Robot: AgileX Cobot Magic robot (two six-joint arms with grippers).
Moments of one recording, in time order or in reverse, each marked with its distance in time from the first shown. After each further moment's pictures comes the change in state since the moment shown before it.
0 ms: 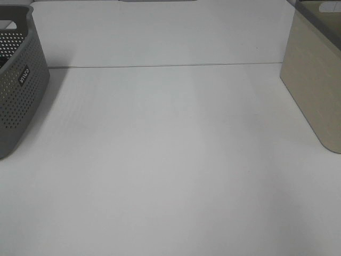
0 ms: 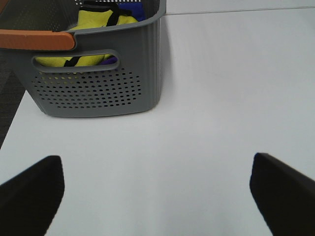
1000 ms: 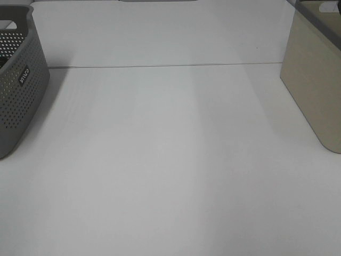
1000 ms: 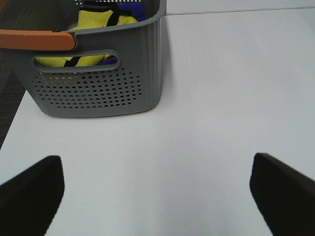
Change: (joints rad) left arm 0.000 0.000 0.000 0.000 0.000 0.000; right arm 0.299 -0.443 0.533 -0.286 0.011 0.170
